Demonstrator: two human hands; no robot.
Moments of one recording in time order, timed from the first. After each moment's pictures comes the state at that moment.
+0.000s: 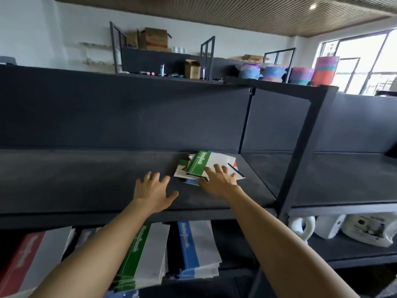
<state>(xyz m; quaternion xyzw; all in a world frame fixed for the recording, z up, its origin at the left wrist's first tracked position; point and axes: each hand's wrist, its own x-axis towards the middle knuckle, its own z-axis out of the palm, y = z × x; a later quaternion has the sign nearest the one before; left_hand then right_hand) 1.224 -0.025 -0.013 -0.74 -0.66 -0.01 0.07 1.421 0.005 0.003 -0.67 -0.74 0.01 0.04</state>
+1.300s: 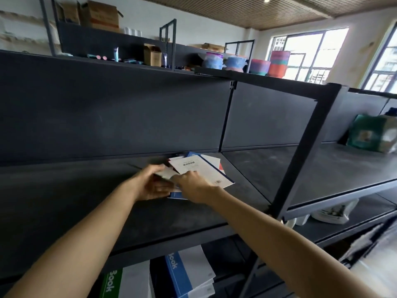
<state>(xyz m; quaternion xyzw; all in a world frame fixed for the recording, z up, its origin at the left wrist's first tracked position) 1.236 0.106 0.005 -0.38 -0.52 -0.31 -0.70 1.377 0.059 0.016 -0.60 -0.80 -0.03 -0.03</state>
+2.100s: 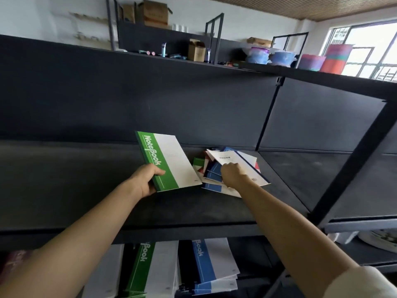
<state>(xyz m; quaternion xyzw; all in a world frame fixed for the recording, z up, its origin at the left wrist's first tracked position) 1.163 0.059 0.005 -0.31 -0.57 -0.45 -0.61 1.393 0.100 -0.006 -0.71 -0.70 -0.02 -0.02</state>
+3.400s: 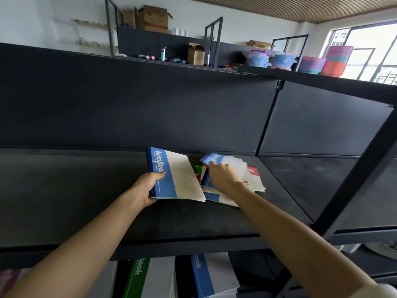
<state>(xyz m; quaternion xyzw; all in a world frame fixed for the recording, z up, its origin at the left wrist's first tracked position) 1.186 0.071 0.003 -0.30 -0.58 -0.47 -0.60 1.378 0.111 -0.001 -0.62 -0.77 -0.15 -0.03</state>
